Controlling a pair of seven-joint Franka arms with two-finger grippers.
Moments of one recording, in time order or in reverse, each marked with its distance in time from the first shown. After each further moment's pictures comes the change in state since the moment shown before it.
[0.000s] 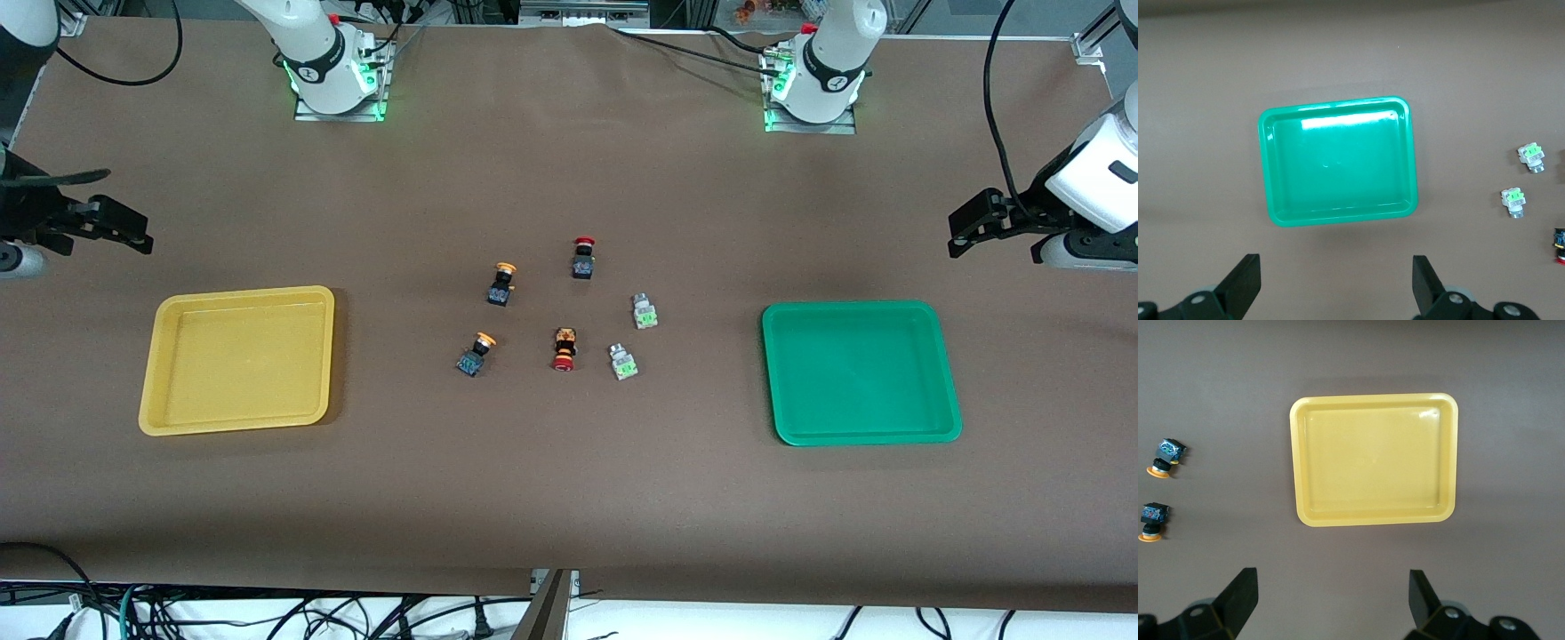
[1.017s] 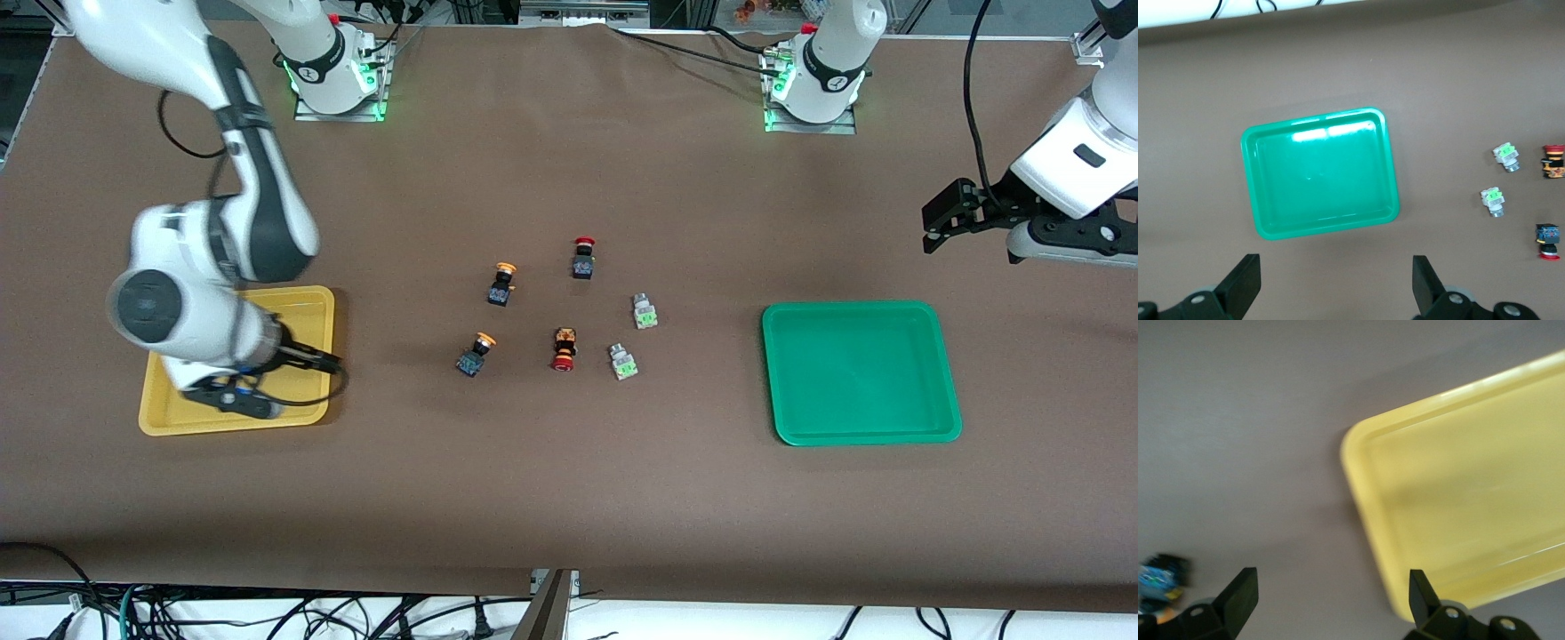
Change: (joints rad) left arm -0.015 0.004 -0.059 0.049 0.000 -0.001 -0.002; right arm 0.228 0.424 0.011 -0.030 0.044 0.408 0.586
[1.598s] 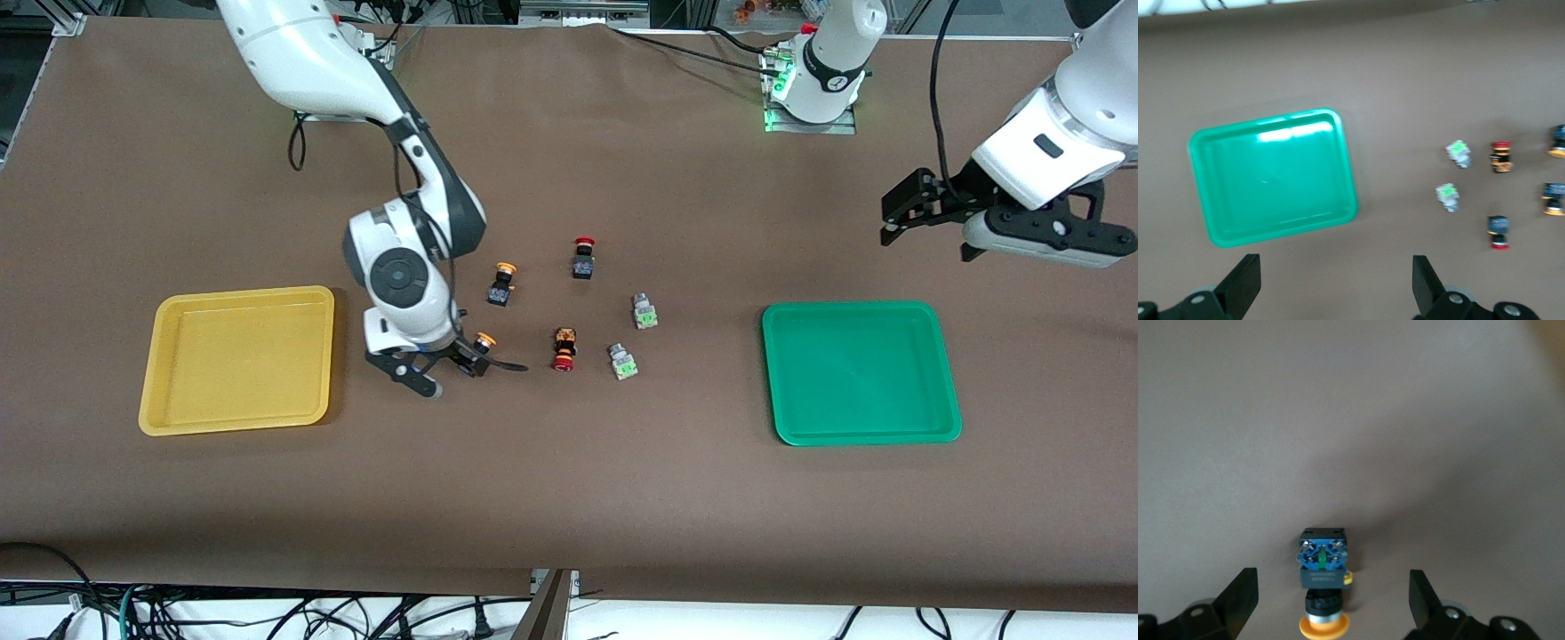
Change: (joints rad) left arm 0.003 0.026 -0.037 0.009 -0.128 0.000 -0.016; right arm 0.271 0.176 0.001 0.000 0.000 0.267 0.517
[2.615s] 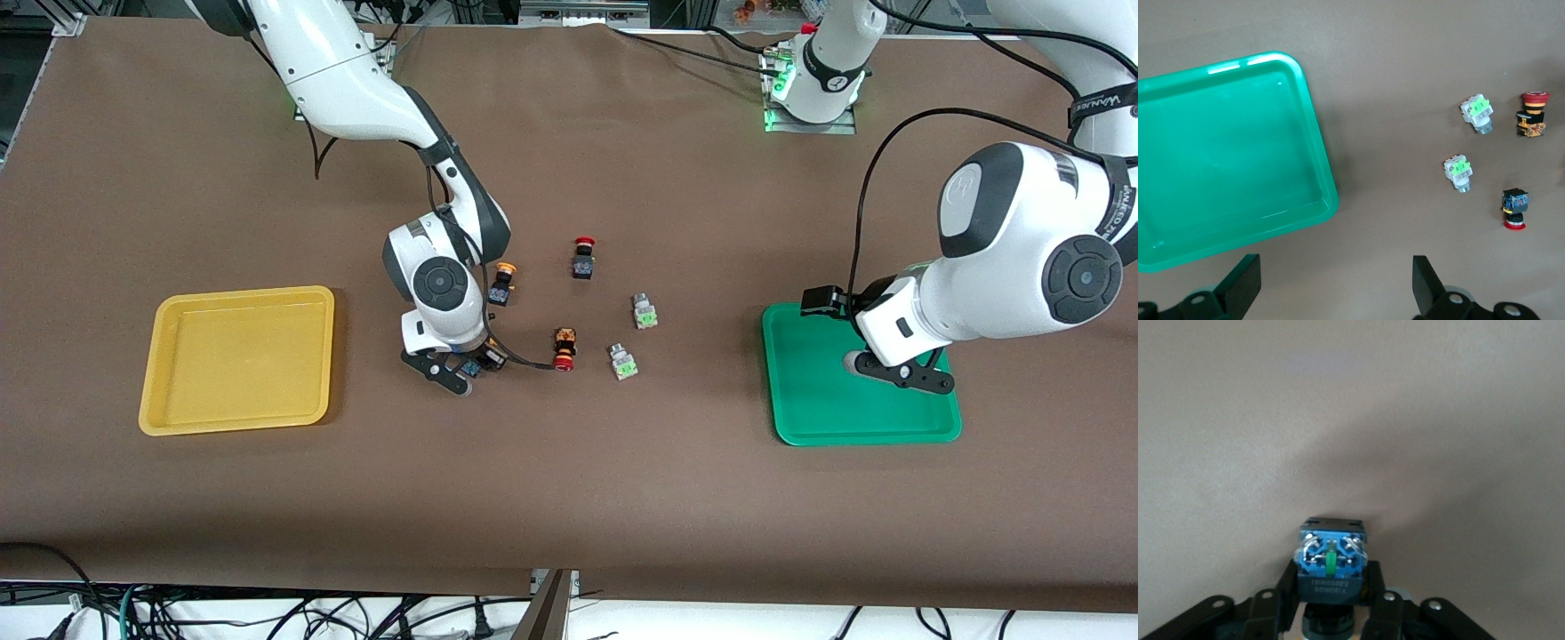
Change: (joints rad) left arm -0.008 0.322 -0.004 0.056 -0.035 -0.005 0.092; right arm 0.027 0.072 -0.006 0.005 0.000 0.076 -0.015
